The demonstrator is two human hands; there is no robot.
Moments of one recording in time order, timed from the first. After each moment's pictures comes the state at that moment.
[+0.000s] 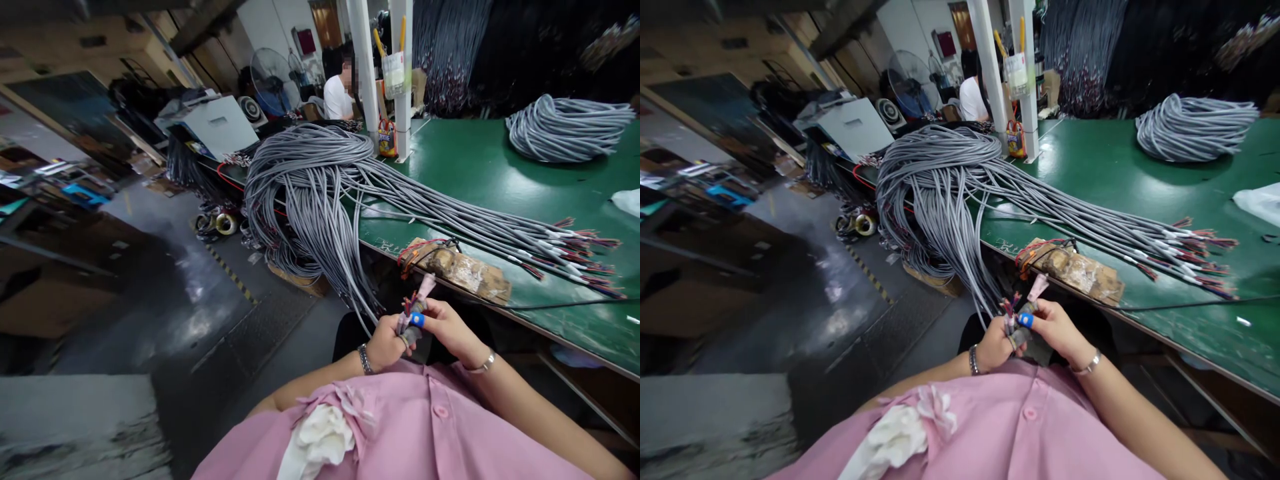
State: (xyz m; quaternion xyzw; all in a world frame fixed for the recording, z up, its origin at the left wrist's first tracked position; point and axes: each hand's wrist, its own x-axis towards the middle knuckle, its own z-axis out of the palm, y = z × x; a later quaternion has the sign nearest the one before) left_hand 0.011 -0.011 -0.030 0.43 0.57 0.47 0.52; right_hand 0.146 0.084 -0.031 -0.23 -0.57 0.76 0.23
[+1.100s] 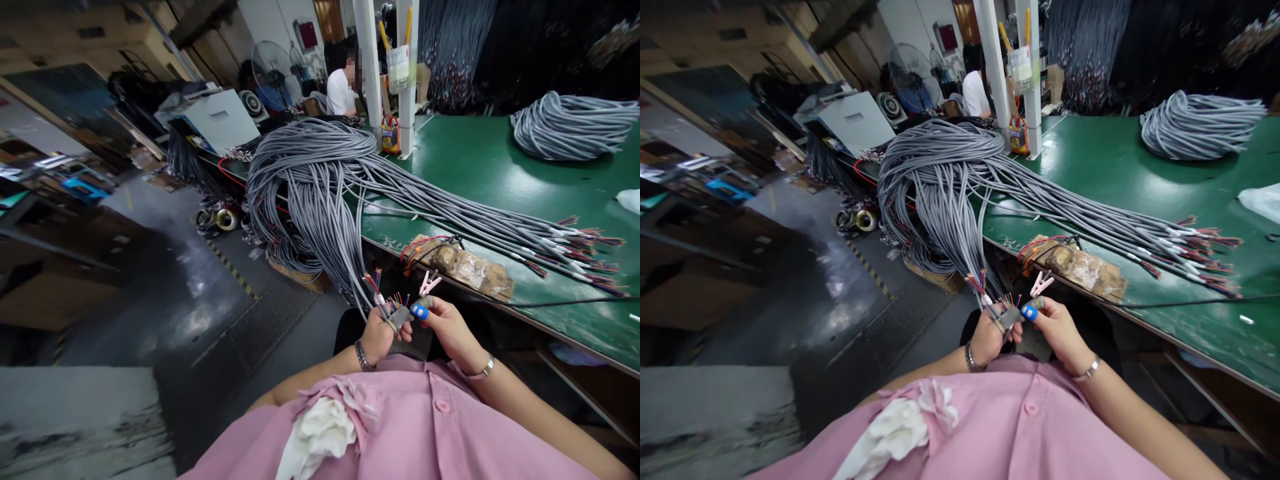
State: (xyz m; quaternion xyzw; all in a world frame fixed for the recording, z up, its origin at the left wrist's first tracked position) left_hand 0.004 -0.013 -0.031 0.33 0.56 0.57 0.50; right_hand 0.142 0.070 -0.034 -0.32 -0.56 0.71 0.29
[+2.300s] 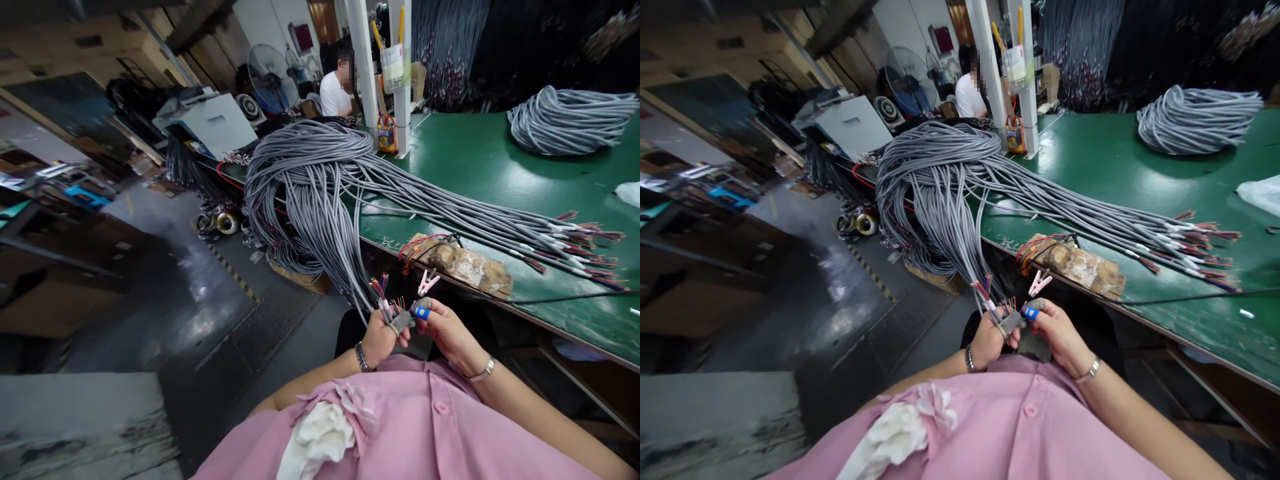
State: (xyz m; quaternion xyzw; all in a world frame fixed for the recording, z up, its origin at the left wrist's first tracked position) left_hand 0.005 -0.018 -0.034 0.35 0.60 0.52 0.50; right_hand 0.142 0.062 -0.033 -0.30 -0.40 0.82 0.27
